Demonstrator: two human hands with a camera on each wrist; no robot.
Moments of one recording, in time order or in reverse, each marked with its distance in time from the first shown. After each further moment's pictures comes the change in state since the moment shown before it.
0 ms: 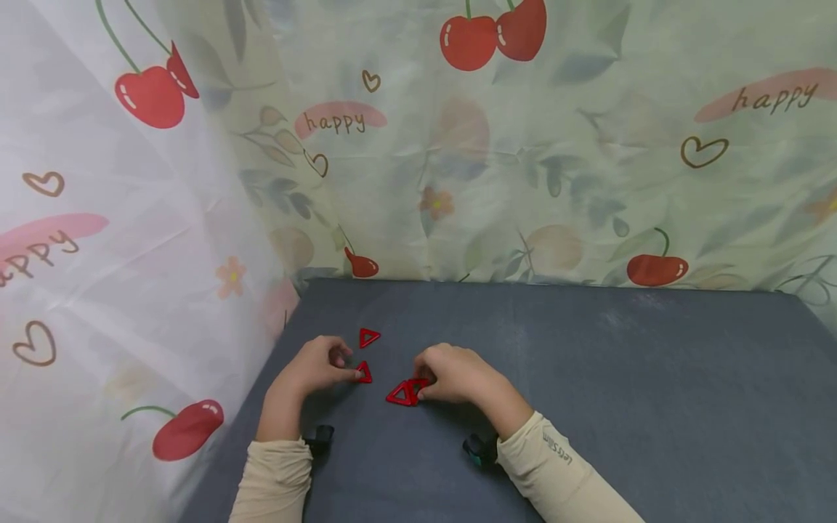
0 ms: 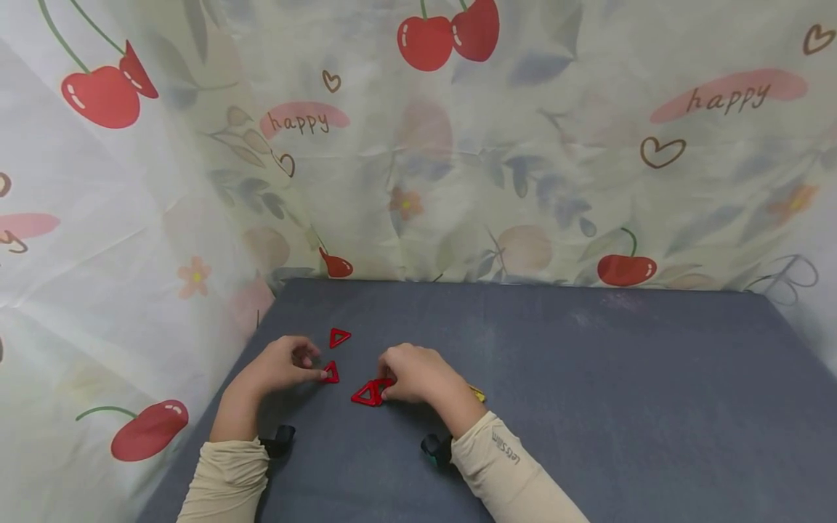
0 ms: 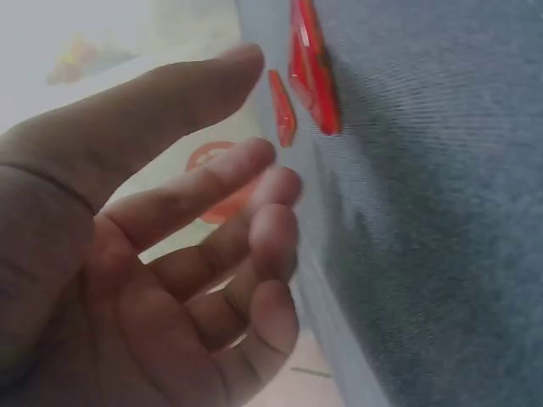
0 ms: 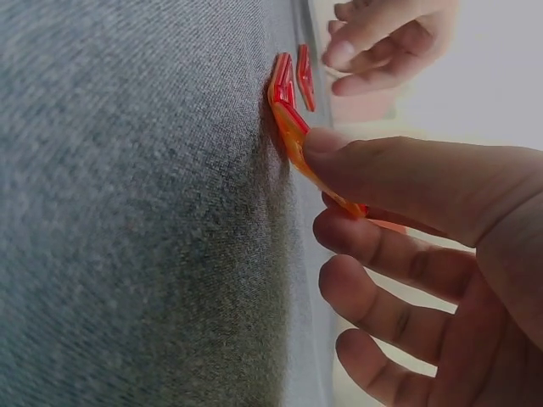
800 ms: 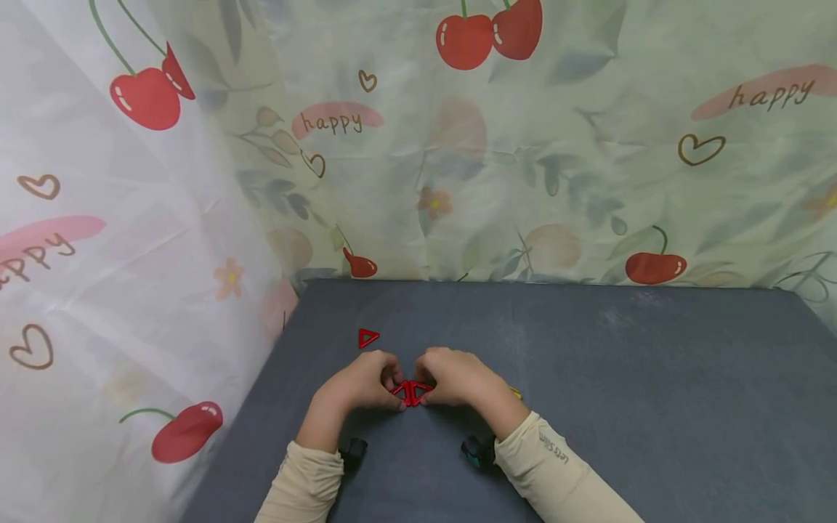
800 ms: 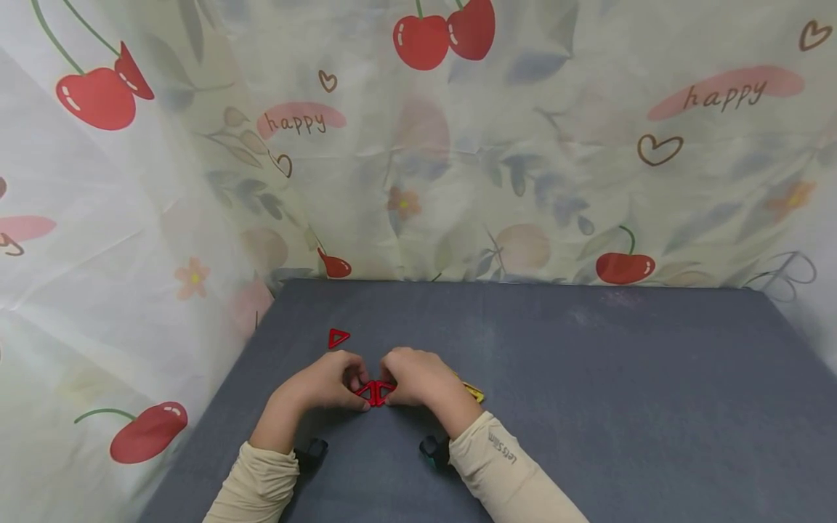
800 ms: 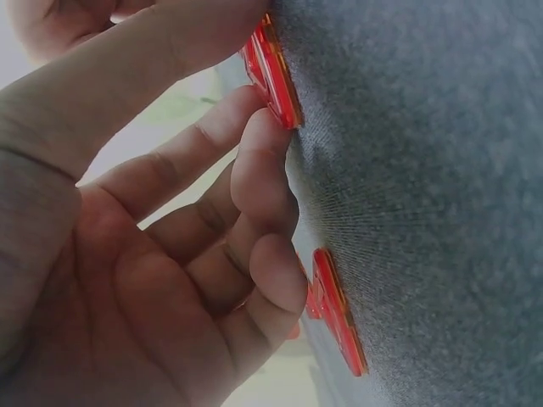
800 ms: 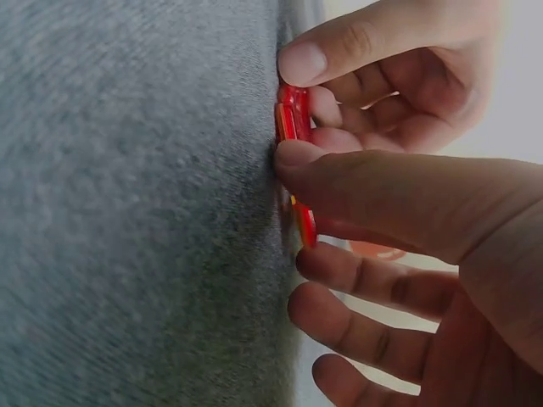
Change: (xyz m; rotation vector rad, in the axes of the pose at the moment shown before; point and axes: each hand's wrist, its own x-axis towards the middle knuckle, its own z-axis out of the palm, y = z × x) left_hand 0.005 0.052 0.050 -0.030 -0.207 0.159; right_hand 0.000 0.002 0.006 -0.039 0.009 0.015
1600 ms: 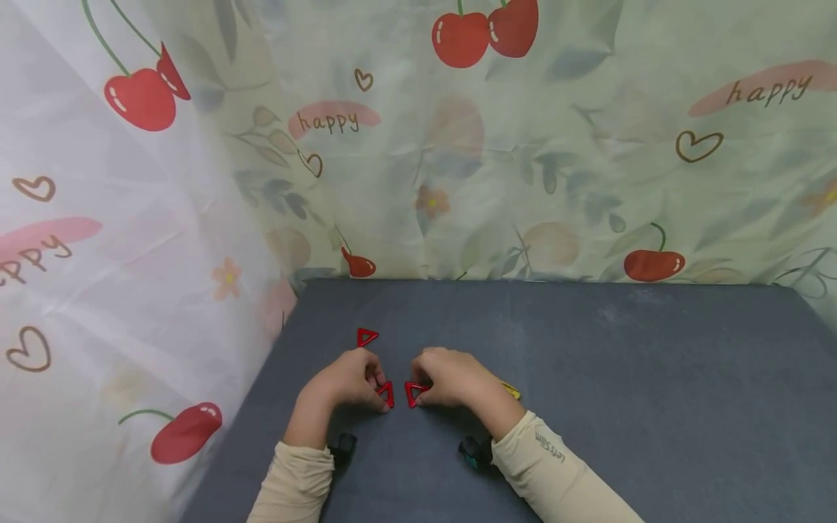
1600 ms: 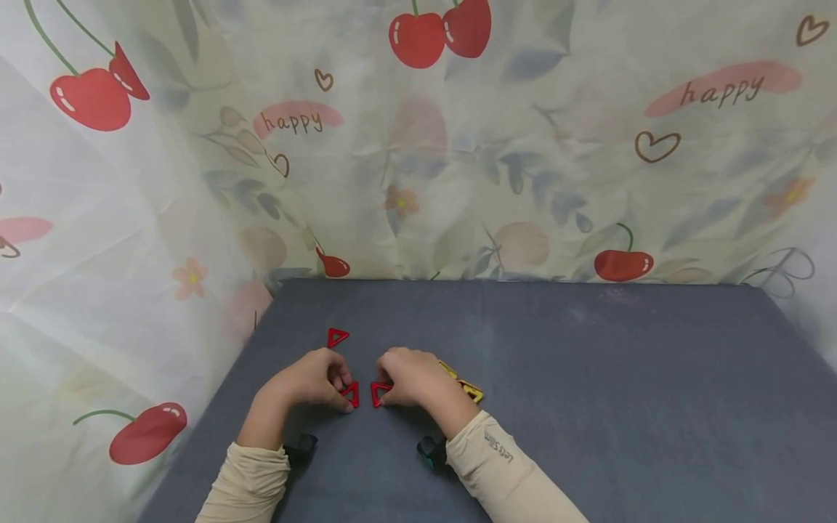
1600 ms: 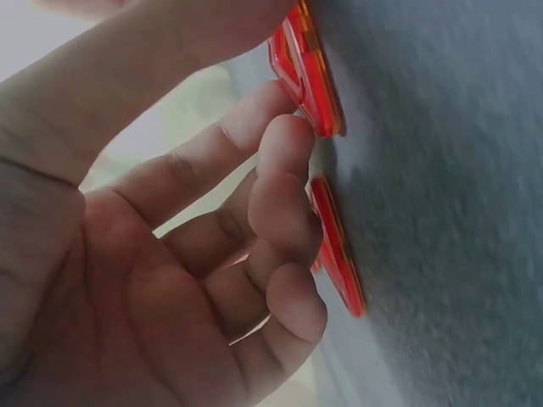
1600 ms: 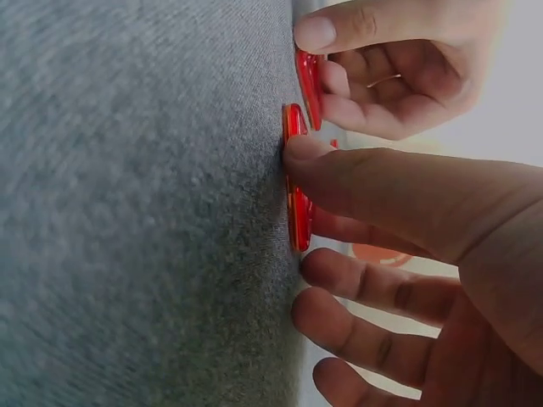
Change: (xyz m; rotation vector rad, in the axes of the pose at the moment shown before) left_hand -0.008 -0.011 -0.012 0.025 0.042 -0.152; right_hand -0.001 -0.005 0.002 0.000 -0.003 0.007
